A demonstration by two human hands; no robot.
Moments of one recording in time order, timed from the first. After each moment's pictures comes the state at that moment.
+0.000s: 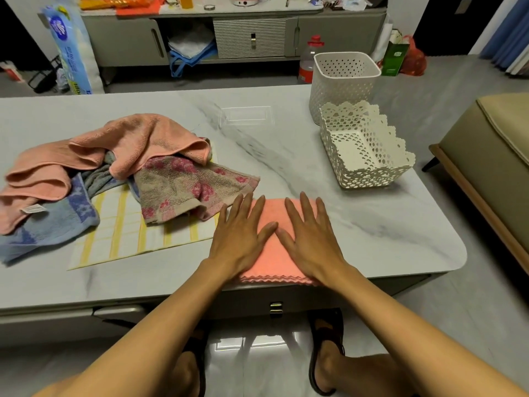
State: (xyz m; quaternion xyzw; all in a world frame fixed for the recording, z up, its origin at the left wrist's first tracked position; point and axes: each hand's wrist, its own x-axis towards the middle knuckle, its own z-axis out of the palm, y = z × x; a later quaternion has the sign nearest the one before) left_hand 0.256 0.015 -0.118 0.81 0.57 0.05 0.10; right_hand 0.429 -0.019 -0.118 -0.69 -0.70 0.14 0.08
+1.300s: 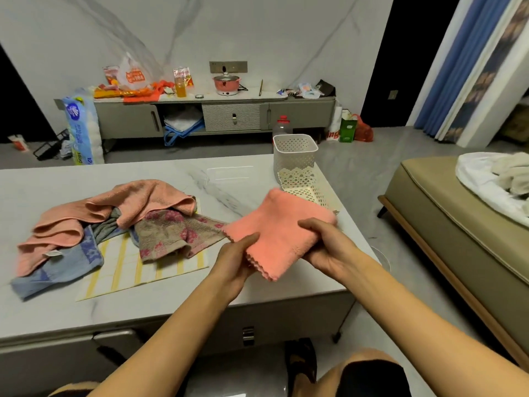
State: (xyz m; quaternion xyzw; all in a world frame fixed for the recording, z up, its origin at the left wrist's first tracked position) left_hand 0.311 -0.067 0.012 0.27 0.41 0.44 0.75; right_hand 0.489 -0.095 0.058 -0.42 -0.13 0.69 0.57
